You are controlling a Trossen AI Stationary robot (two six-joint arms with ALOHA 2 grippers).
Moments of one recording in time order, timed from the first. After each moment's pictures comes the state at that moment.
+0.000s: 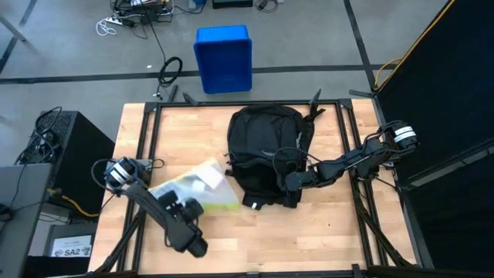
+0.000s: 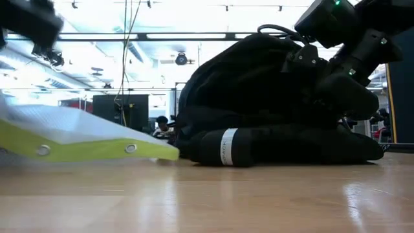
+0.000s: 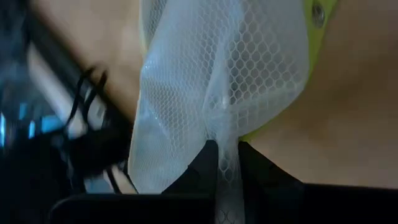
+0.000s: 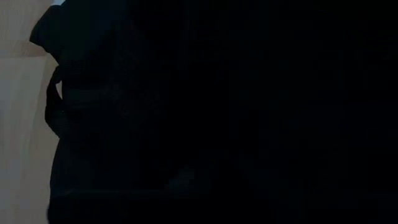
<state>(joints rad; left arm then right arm) -0.75 1.93 1.35 -1.57 -0.15 -1.47 0.25 1.56 0.59 0.11 0.26 0.23</state>
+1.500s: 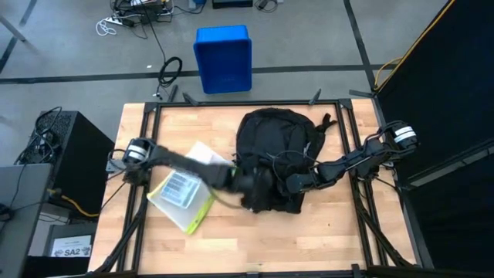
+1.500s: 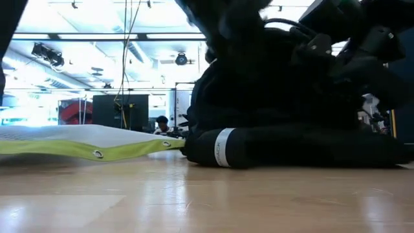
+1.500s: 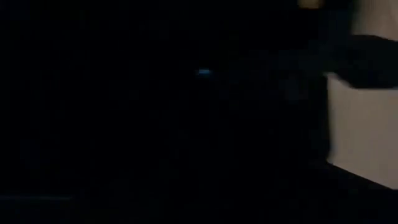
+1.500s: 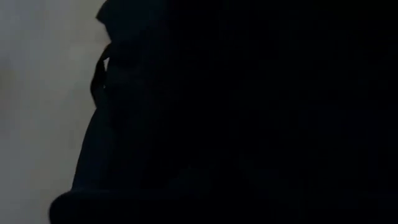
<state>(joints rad) -0.18 1.95 1.54 -0.38 -0.33 -0.16 0.30 1.56 0.59 0.12 0.10 0.21</state>
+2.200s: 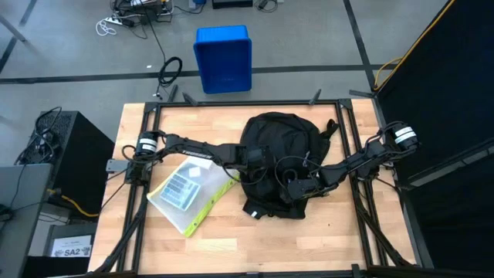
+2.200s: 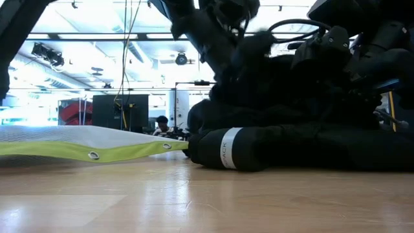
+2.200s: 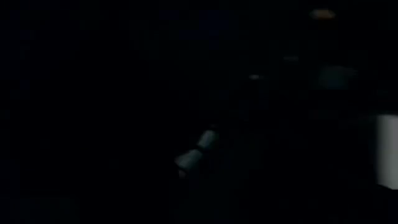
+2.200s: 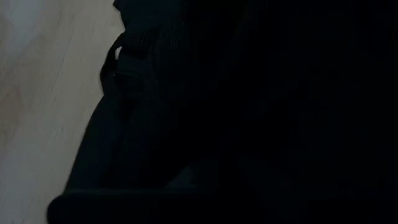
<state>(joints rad) -0.05 2.01 1.53 -0.35 -0.02 -0.30 0.34 1.56 0.59 0.11 0.09 0.20</state>
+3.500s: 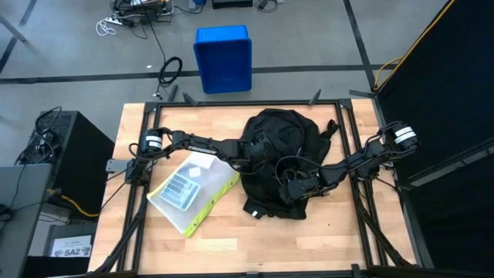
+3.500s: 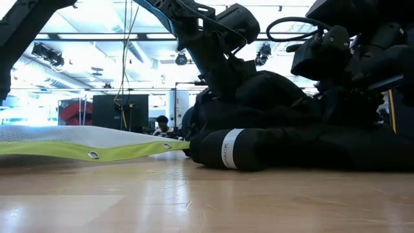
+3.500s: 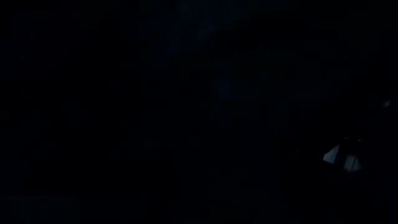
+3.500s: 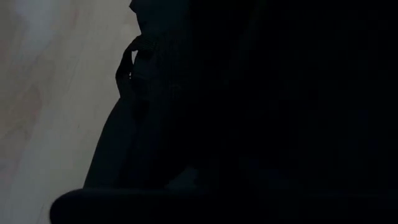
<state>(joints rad) 0.06 2.08 1.53 -0.36 -0.43 -0.35 0.34 1.56 0.59 0.11 0.03 0.21</state>
